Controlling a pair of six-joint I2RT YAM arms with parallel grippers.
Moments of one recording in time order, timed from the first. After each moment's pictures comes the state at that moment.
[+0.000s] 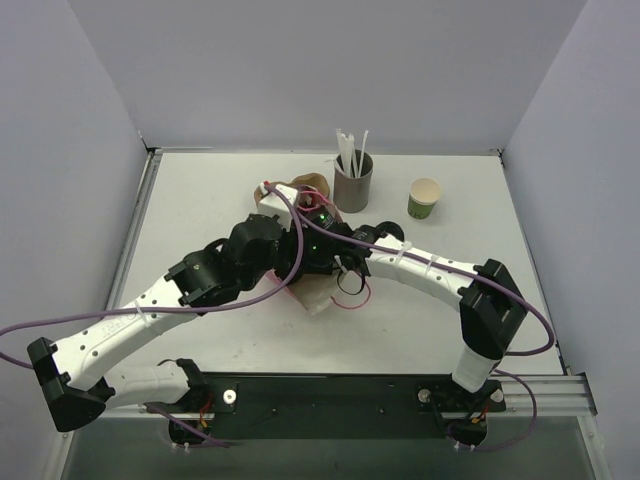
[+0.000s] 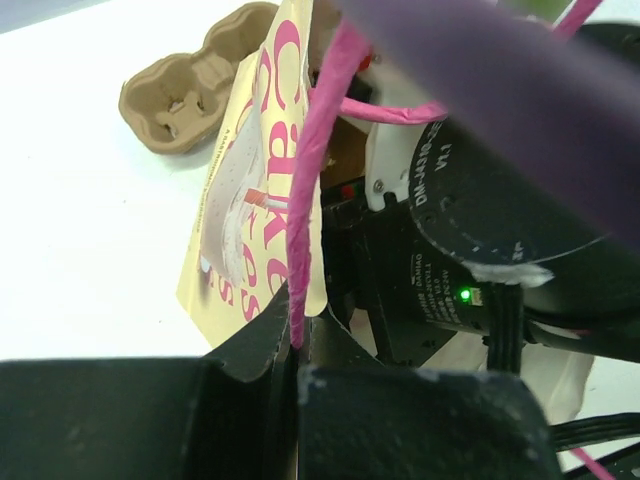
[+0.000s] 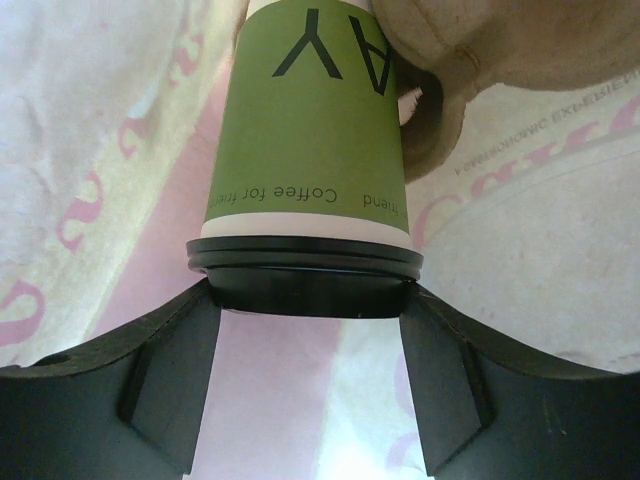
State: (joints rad) left arm -0.95 1.13 1.19 -0.55 -0.52 -0.27; right arm 0.89 1.71 1.29 -0.36 -0.02 0.83
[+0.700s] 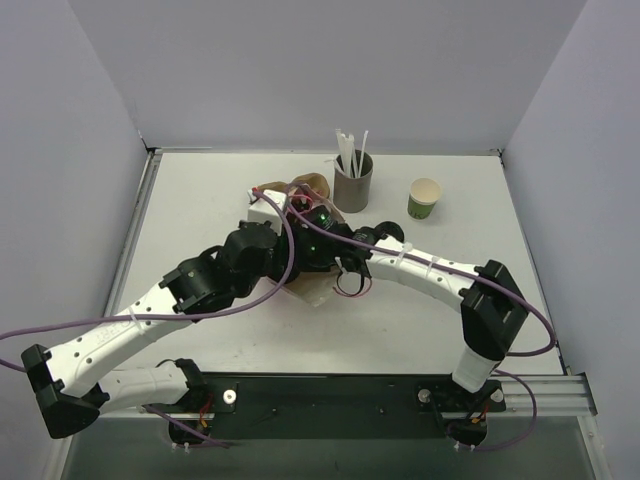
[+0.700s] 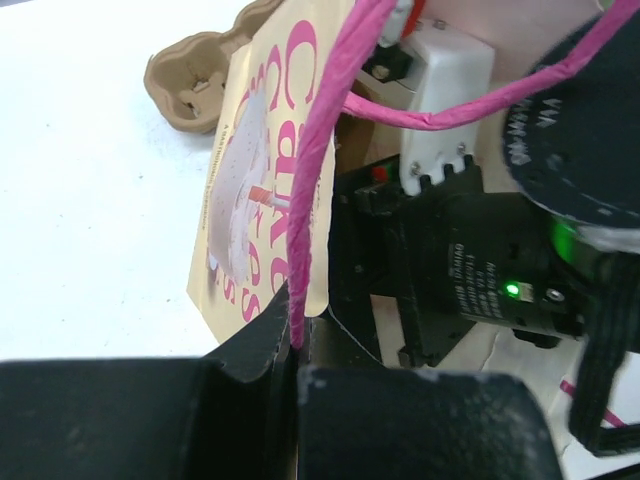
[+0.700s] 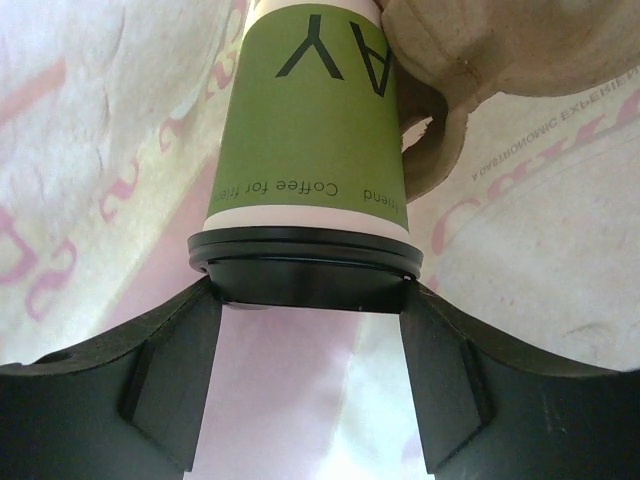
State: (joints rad) left arm -0.95 1.08 1.13 -0.56 -0.59 -0.33; right arm 0.90 1.70 1.29 -0.33 -0.03 0.74
